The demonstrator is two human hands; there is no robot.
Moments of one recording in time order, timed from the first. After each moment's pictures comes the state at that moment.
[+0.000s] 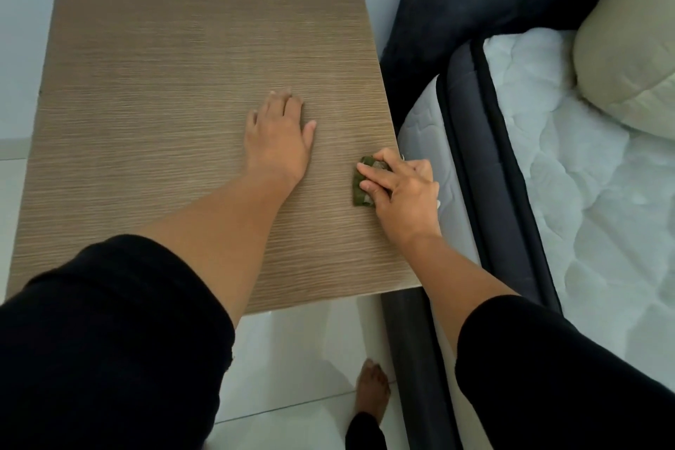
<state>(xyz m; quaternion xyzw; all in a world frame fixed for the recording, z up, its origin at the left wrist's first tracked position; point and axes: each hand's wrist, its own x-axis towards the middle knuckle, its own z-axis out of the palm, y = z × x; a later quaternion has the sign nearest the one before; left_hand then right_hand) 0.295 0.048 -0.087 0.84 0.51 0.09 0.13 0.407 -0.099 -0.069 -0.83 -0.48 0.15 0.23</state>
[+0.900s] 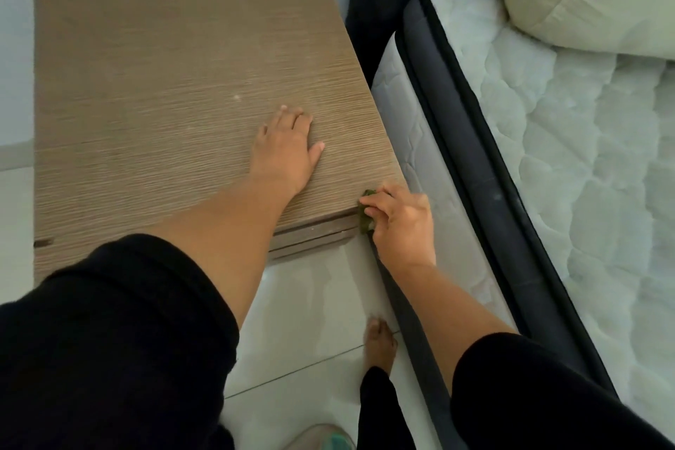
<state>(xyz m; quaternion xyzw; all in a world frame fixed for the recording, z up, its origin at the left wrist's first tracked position) 0.251 -0.049 -0.072 0.90 0.39 0.02 0.16 0.326 -0.228 -0.062 -0.87 -0.43 0.11 0.22</state>
